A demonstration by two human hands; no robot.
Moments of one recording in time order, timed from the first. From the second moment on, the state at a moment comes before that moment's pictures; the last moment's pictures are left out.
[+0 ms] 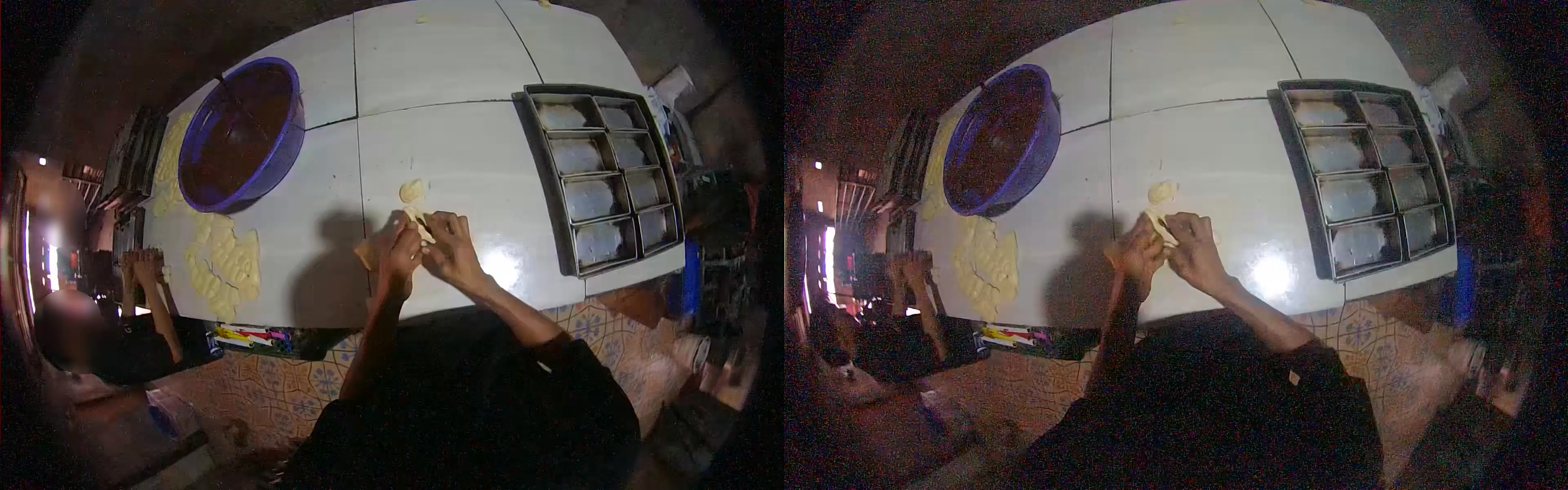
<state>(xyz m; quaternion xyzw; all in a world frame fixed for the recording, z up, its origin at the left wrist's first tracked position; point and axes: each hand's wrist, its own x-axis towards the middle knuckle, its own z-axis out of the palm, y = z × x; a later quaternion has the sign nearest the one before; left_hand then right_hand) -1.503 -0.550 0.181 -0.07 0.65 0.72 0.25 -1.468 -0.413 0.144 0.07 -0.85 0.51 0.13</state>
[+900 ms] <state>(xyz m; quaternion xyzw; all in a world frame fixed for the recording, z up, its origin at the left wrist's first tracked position) -1.445 -0.538 0.157 0.12 0.70 0.70 0.09 -1.444 -0.363 0.161 0.07 -0.65 0.73 -0.18</state>
